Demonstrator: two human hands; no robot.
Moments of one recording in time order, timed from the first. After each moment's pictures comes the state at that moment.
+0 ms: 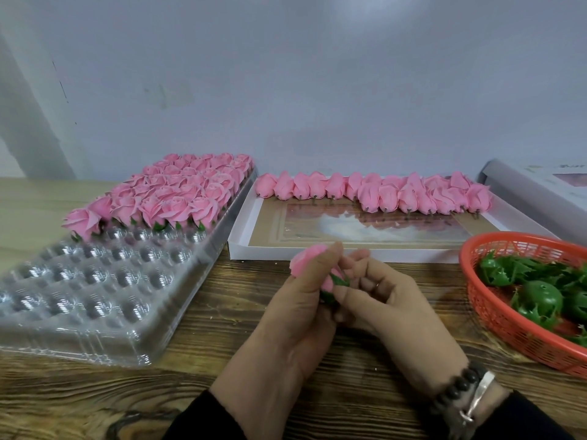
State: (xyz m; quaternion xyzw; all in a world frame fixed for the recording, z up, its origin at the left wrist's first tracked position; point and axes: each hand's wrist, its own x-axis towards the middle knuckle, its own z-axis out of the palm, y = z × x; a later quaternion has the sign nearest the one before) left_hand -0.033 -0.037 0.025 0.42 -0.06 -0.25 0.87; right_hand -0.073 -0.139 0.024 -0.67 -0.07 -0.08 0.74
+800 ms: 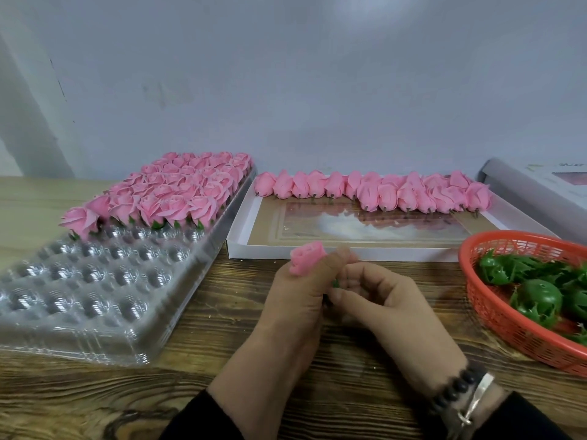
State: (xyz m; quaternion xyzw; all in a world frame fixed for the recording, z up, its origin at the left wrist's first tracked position) left_hand -0.035 -0.034 0.026 0.54 -0.09 -0.14 0.82; right_hand -0.075 -0.139 0.025 -0.68 -0.05 -0.08 0.73
